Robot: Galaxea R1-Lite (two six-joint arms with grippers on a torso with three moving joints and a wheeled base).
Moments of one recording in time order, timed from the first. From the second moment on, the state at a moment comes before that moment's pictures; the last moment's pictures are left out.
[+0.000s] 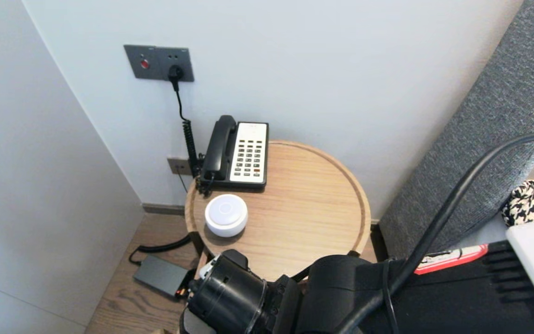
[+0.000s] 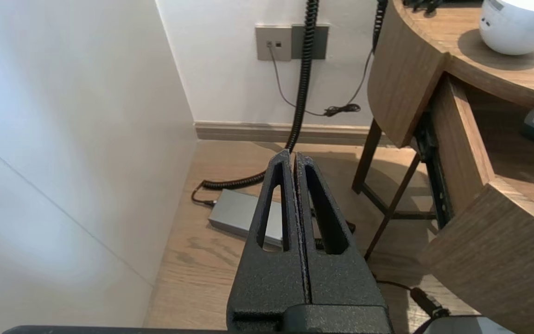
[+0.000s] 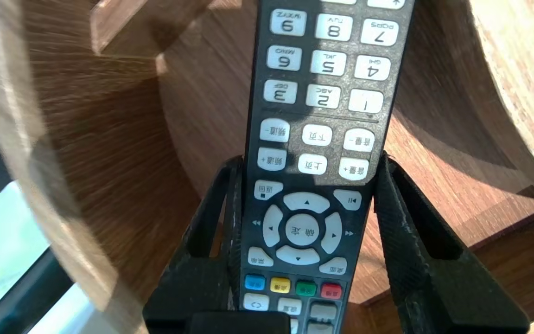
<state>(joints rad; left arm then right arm) 0.00 0.00 0.00 -0.03 -0.01 0.05 1.17 2.04 -1.43 0.40 -0.29 0.31</state>
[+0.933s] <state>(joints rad) 0.00 0.00 0.00 -0.03 -0.01 0.05 1.14 2.01 -1.29 0.26 -0.30 0.32</state>
